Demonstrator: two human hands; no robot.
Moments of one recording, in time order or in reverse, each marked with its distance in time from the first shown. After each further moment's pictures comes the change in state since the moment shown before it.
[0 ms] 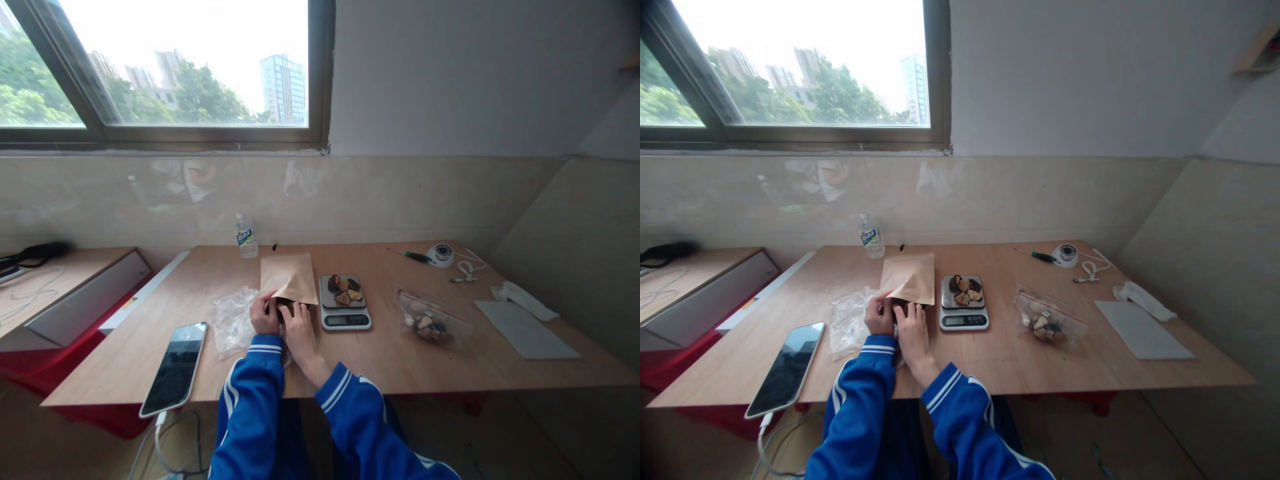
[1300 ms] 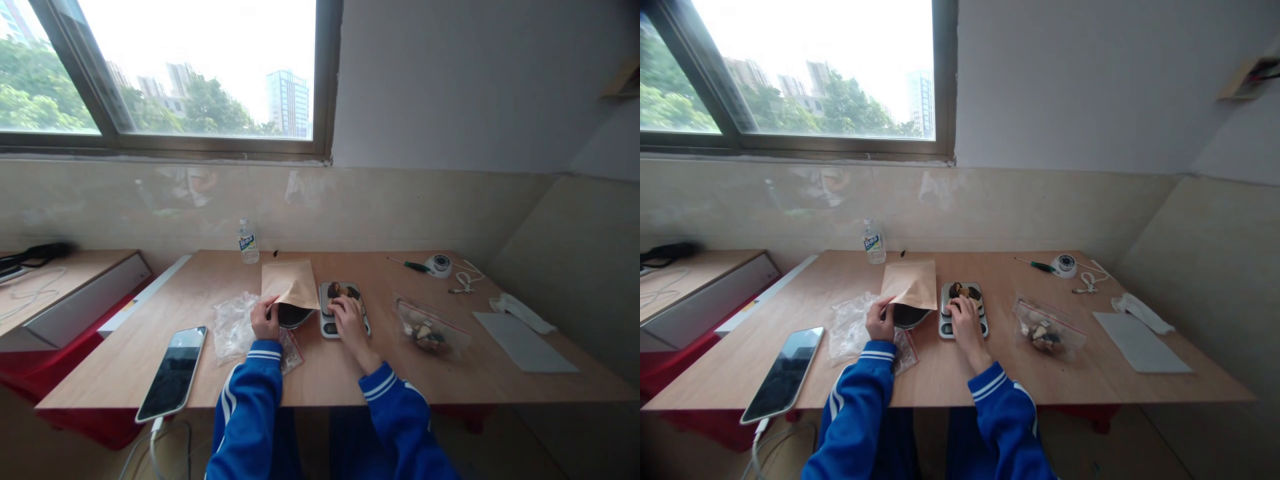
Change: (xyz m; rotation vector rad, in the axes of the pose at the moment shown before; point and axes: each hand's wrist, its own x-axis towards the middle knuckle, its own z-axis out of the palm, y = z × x) left_hand 0.002 0.003 -0.002 -0.024 -0.010 0.074; right_hand -0.003 0.108 -0.067 -0.039 0.149 -0.138
